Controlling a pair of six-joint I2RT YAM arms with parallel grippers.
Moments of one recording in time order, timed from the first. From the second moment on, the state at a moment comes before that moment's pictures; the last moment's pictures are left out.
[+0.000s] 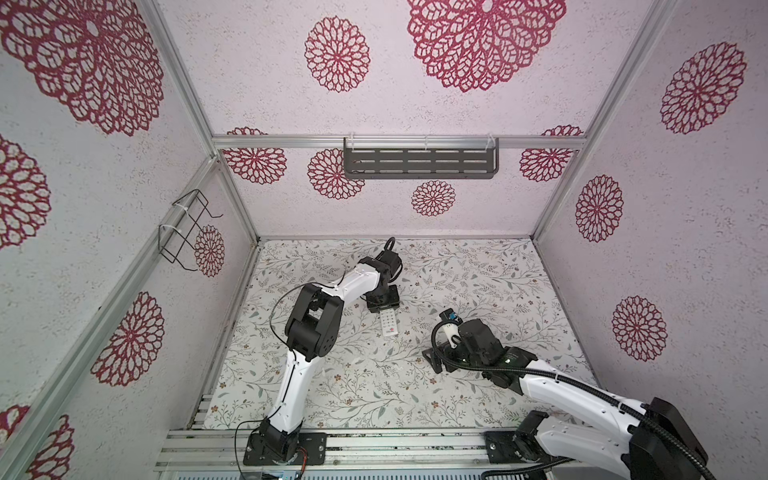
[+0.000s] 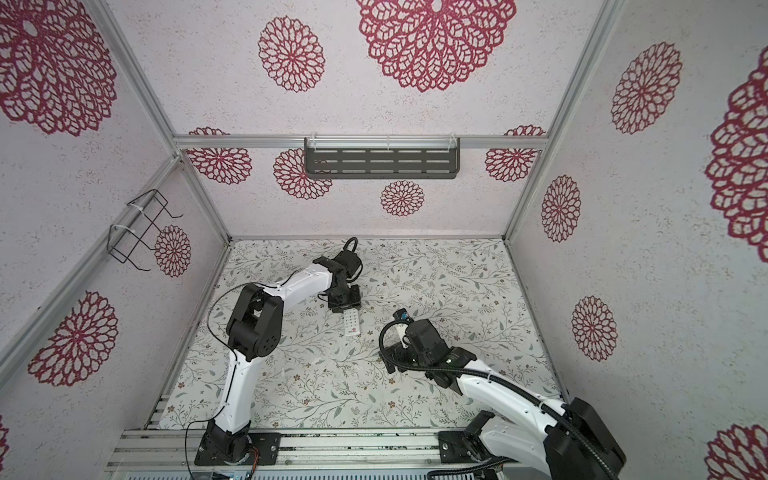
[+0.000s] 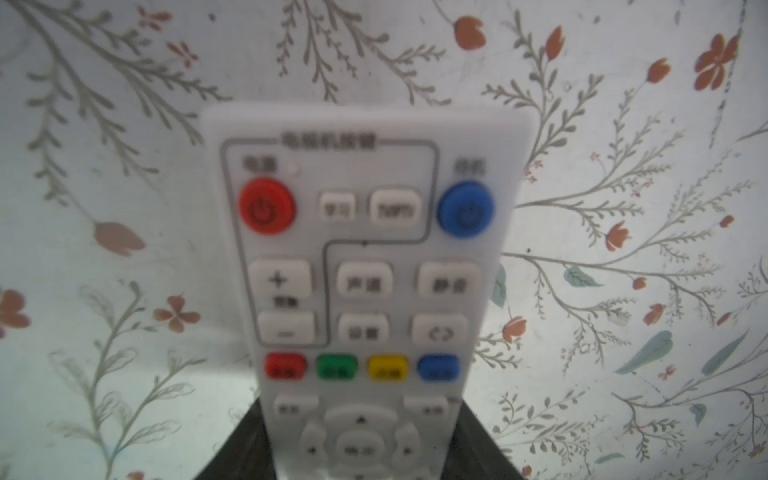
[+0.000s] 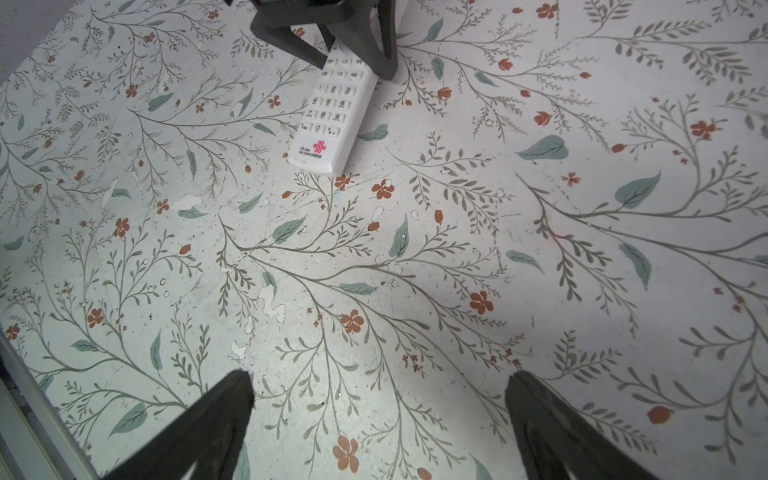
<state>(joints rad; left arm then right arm) -0.55 2.29 1.83 -0.92 0.07 -0.71 0.76 1.06 0.54 -0.23 -0.03 0.27</state>
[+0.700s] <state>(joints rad) -0.56 2.30 1.84 -0.85 0.10 -0.72 0.76 1.01 0.54 -0.26 -0.04 0.21</state>
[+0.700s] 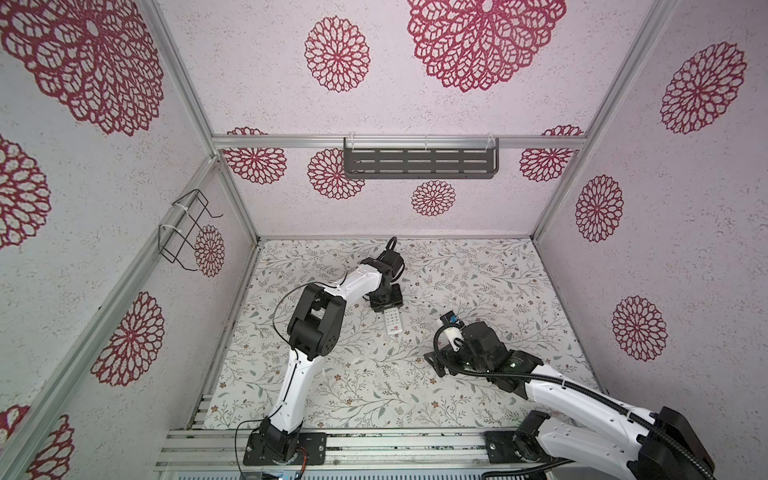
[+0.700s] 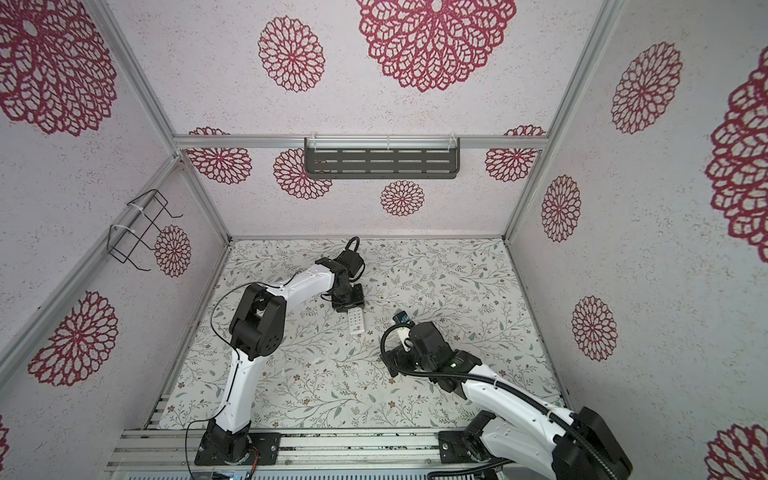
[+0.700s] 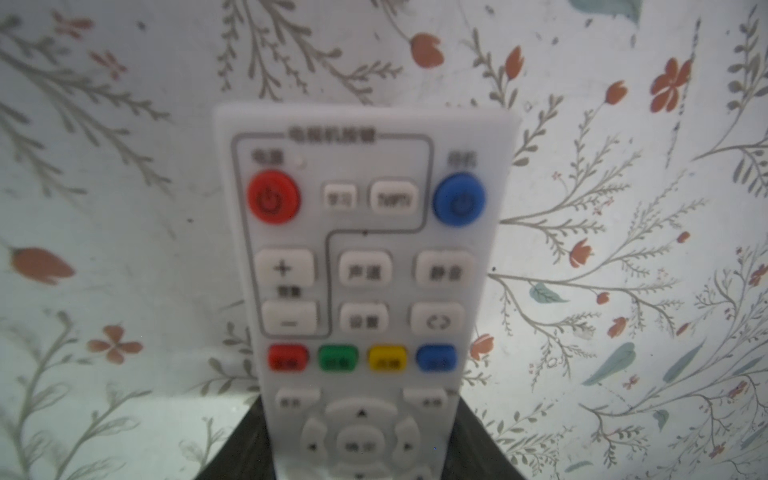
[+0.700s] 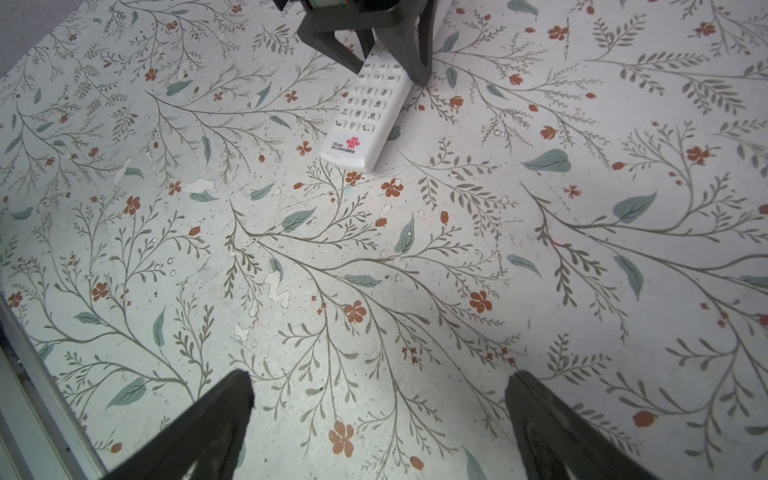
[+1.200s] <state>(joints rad) -0.55 2.11 1.72 -0.72 0.09 -0.55 0.75 0.98 0.73 -0.45 0.15 0.12</state>
